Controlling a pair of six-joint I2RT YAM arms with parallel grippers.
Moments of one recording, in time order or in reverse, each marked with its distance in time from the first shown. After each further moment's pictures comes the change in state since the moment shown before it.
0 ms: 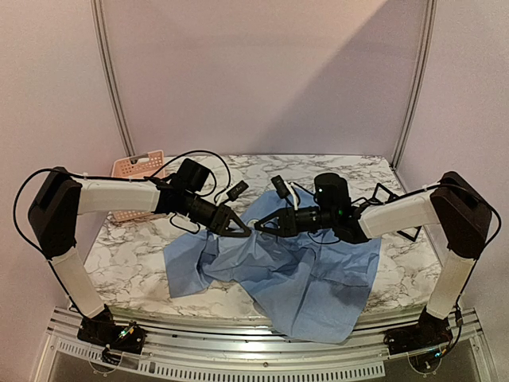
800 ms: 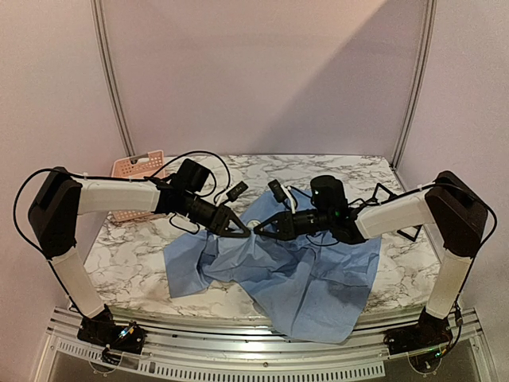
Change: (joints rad) left arm -0.001 0.000 0.000 -0.008 -0.008 -0.002; right arm 0.006 0.030 0.012 -0.026 0.001 -0.017
